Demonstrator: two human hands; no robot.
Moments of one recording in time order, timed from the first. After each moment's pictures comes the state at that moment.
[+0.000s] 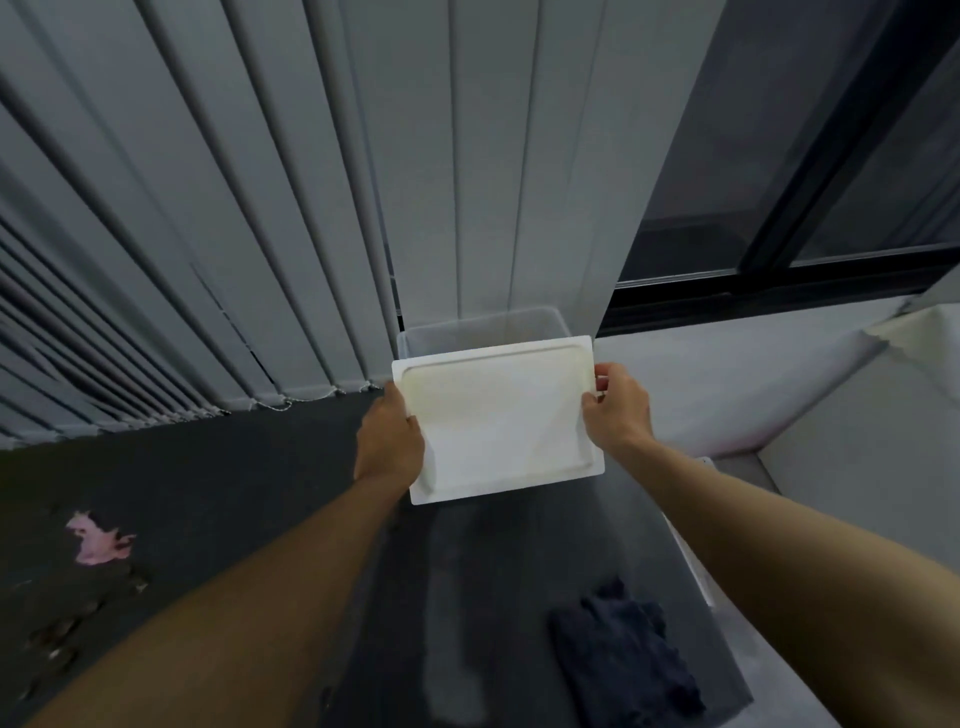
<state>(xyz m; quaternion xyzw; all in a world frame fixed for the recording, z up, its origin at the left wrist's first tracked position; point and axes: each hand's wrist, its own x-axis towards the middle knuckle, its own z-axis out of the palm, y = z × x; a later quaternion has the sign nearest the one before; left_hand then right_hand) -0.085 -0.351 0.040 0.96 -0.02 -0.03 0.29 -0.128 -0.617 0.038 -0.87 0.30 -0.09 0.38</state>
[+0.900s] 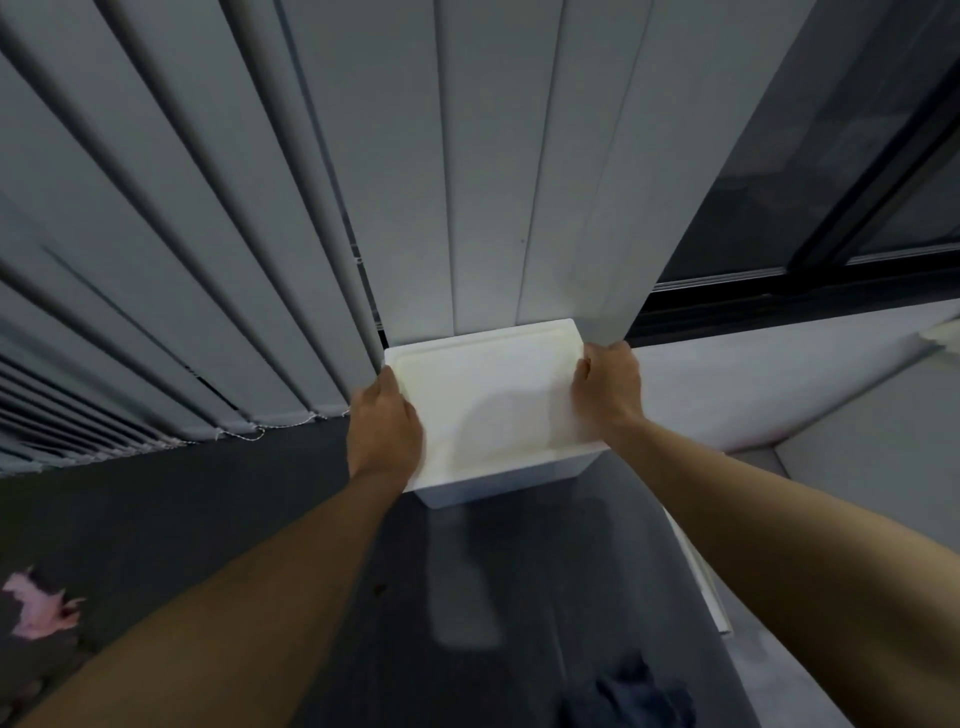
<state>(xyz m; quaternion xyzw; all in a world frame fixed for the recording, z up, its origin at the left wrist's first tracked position) 0.019 -0.383 0.009 0.97 -0.03 0.03 0.25 -0.002 -0.642 0.021 -0.93 0.26 -0.07 0.23</state>
